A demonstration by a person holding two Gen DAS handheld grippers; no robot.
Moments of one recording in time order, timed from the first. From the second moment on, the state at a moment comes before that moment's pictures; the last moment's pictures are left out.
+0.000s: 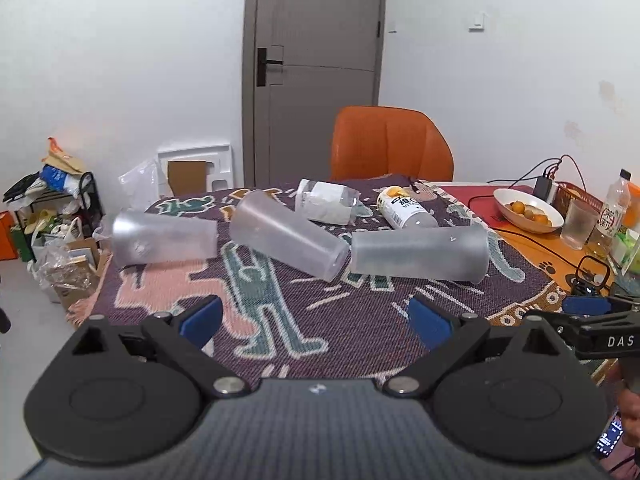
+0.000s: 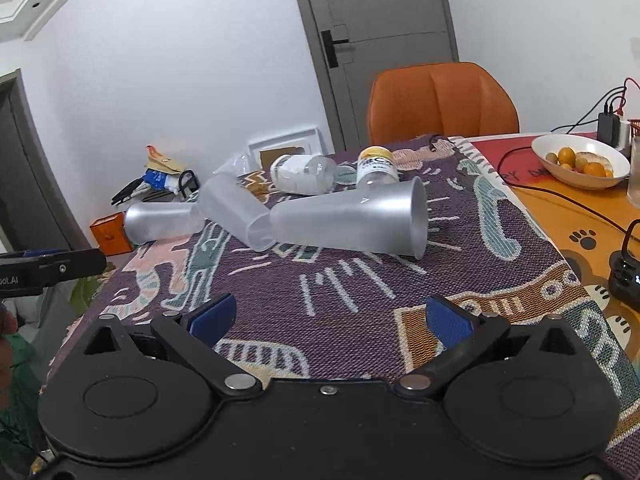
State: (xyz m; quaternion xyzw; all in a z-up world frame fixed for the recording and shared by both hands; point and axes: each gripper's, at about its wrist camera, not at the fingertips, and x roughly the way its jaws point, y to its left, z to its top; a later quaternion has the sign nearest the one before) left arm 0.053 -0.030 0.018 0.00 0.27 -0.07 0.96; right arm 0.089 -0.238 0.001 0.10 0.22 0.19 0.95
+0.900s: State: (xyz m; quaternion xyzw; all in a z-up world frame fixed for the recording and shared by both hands) left arm 0.173 -0.133 -0.006 0.18 0.28 -0.18 0.93; right arm 0.145 -0.289 -0.032 0.17 0.24 0.15 0.94
